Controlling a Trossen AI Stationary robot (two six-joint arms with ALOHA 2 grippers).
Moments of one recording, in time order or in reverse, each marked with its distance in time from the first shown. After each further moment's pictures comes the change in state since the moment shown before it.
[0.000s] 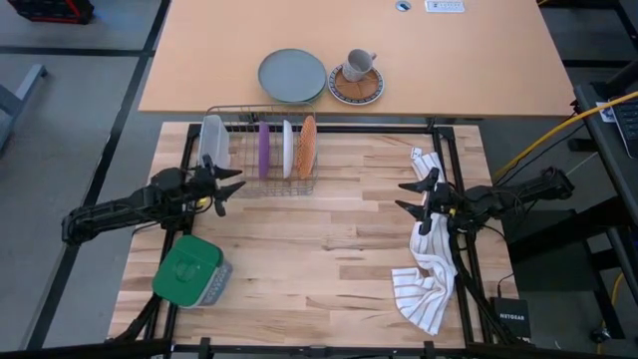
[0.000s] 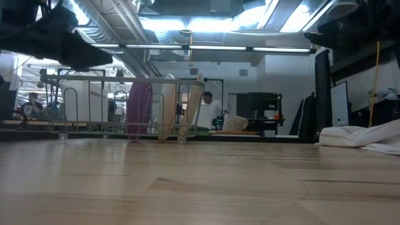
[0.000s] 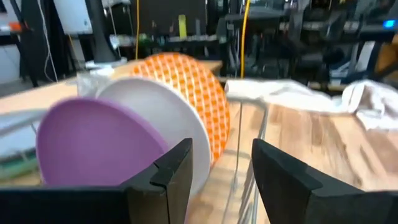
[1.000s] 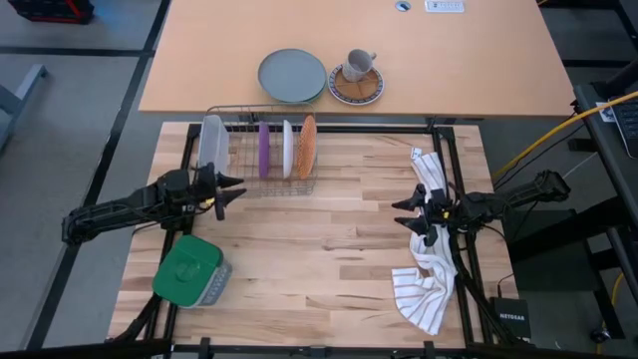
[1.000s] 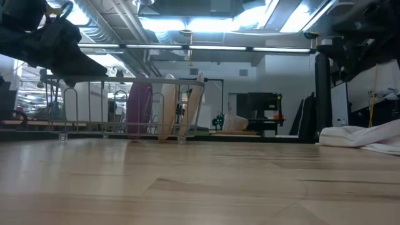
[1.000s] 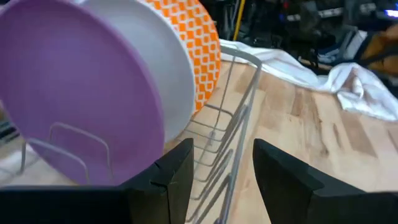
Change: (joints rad) left arm 0.000 0.000 0.000 -0.175 0.050 -0.195; right arm 0.000 -0.083 -0.228 0.258 -0.227 0.287
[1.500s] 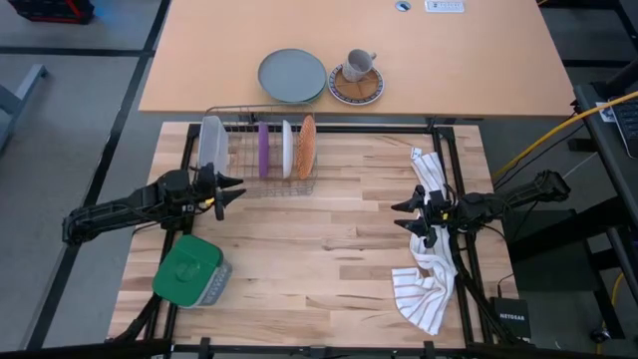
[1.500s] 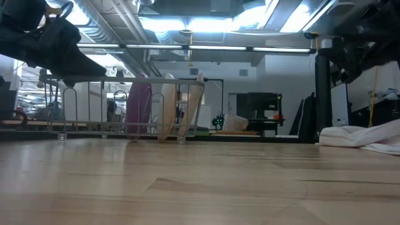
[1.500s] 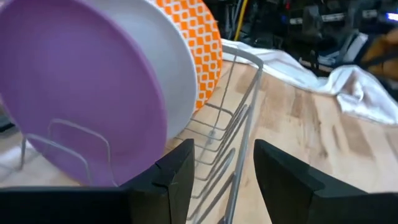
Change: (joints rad) left arm 0.000 -0.002 0.001 -0.027 0.003 -0.047; right arm 0.000 0.000 -0.001 -0.031 -0.032 0.000
